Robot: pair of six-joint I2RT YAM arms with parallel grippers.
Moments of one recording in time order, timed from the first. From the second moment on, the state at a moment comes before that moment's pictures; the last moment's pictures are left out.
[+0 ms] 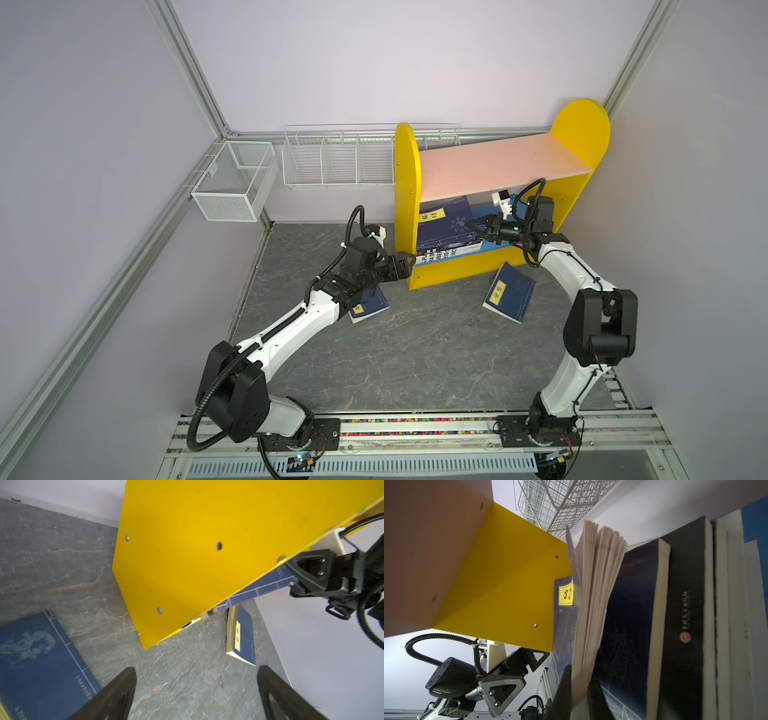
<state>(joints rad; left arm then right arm) -0.63 1.44 1.13 -0.10 0.11 -0.60 0.02 1.83 1.49 -0.12 -1.07 0.65</state>
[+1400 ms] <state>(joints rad) -0.78 1.76 1.38 -0.07 -0.36 -0.70 0.05 1.82 1.58 -0.46 -0.83 0.40</state>
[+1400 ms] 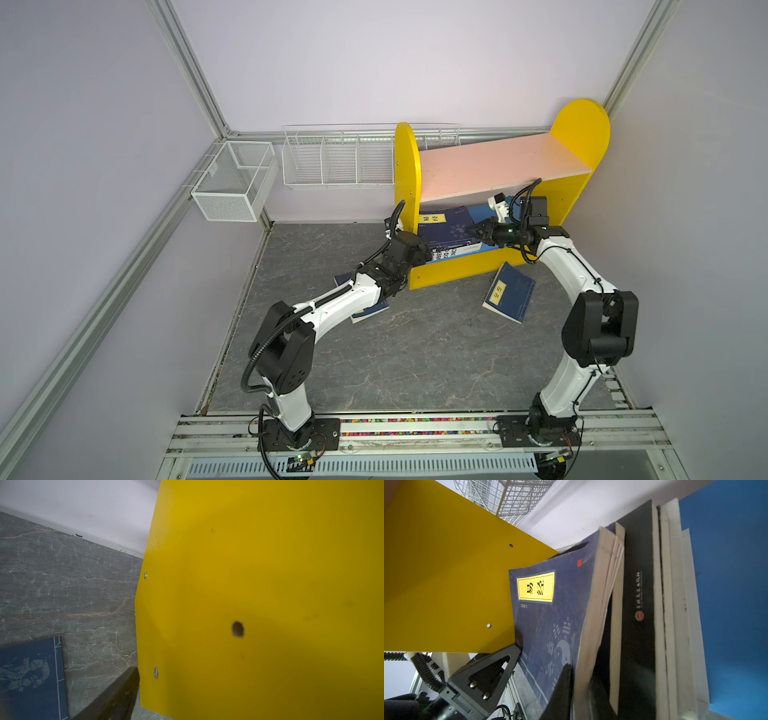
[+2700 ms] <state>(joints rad) -0.77 1.72 1.33 -0.04 -0.32 -0.70 0.10 1.82 1.63 -0.46 -0.60 0.32</state>
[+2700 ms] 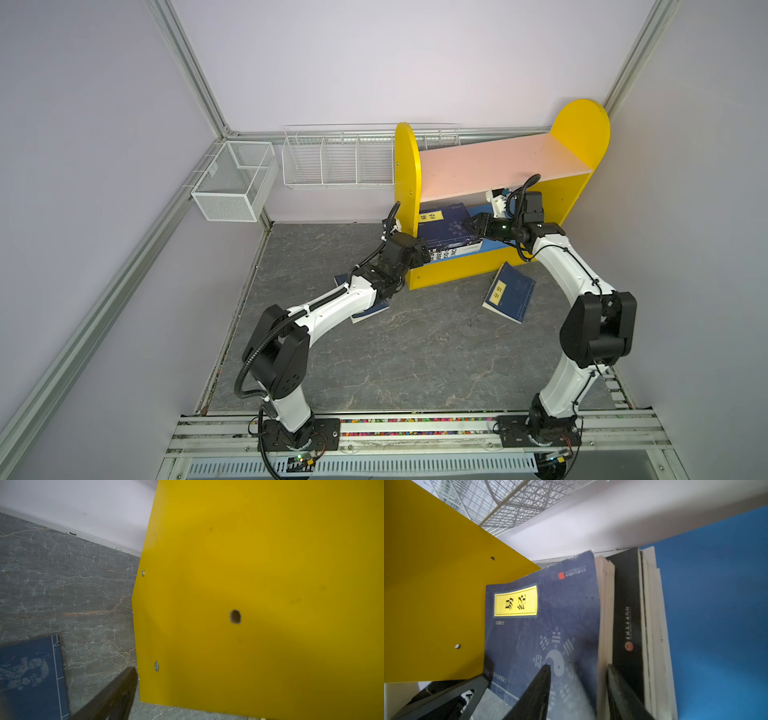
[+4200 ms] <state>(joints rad) -0.70 1.38 0.96 0.28 -0.07 -0.68 0.10 1.74 1.62 -0.49 -0.54 0.29</state>
